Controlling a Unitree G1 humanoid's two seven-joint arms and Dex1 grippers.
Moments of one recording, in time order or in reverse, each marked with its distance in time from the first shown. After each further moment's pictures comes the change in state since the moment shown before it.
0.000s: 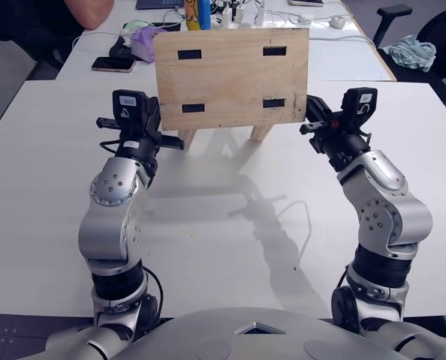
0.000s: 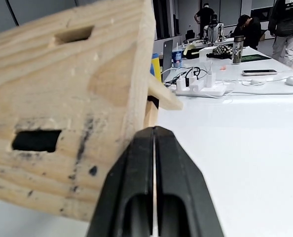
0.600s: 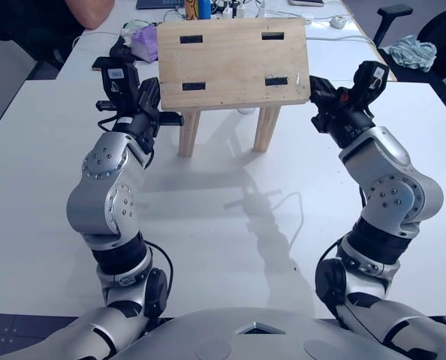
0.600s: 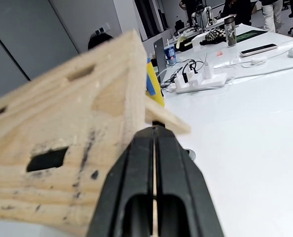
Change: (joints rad) left arm -0.183 -0.056 0.146 0.093 -0.113 0.094 0.000; right arm -0.215 0.089 -0.165 0.065 0.145 0.222 -0.162
